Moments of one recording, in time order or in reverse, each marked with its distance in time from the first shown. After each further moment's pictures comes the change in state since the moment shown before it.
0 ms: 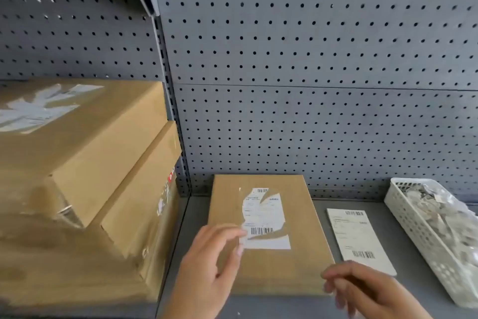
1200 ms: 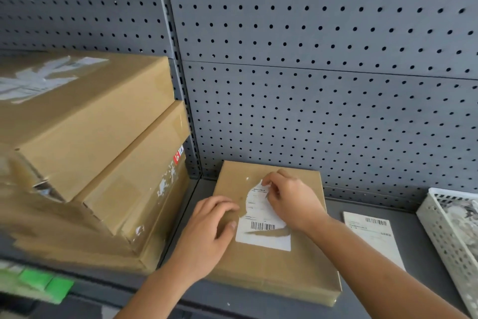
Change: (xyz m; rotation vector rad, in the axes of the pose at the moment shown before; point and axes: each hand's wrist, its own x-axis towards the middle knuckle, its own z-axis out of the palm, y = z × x) left_hand 0.030 -0.035 0.019 0.273 -0.214 -0.255; right_hand 0.196 -0.001 0.052 -0.768 0.008 -0.353
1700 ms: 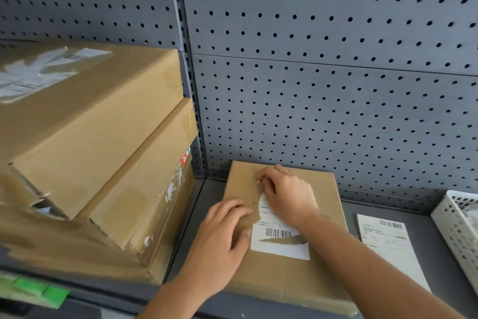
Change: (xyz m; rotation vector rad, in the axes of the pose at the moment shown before) left_hand 0.001 -0.005 0.002 -0.027 -0.028 0.006; right_hand 0.031 -0.019 0.031 -0.087 0.094 0.059
